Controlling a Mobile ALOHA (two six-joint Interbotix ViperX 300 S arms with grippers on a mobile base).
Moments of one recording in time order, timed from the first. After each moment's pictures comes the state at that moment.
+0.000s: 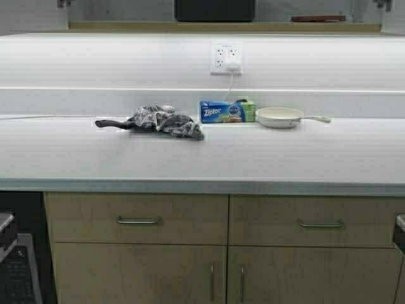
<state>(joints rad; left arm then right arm) 0.42 -0.24 0.16 -0.54 0.11 0.34 -0.45 -0.33 0.18 -0.20 0.18 0.29</state>
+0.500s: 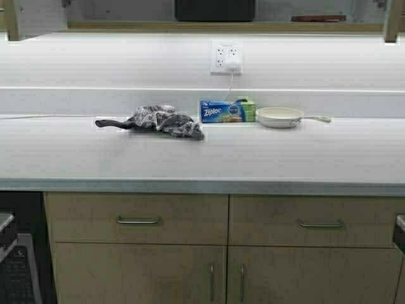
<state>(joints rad) 0.15 -0.51 0.37 -0.54 0.16 0.34 -0.07 -0.54 0.39 -0.22 0.18 0.29</state>
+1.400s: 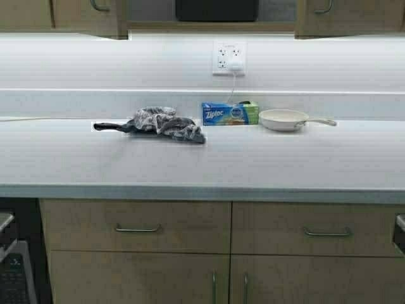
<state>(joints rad) -0.09 -0.35 0.25 -0.55 0.20 0.46 0.17 -0.68 0.53 -0.24 0.19 0.29</state>
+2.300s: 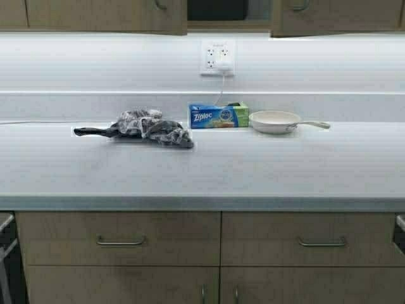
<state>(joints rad) -0.23 -0.37 0.39 -0.55 0.06 0.46 0.25 -0.26 0.18 -0.24 0.23 0.28</state>
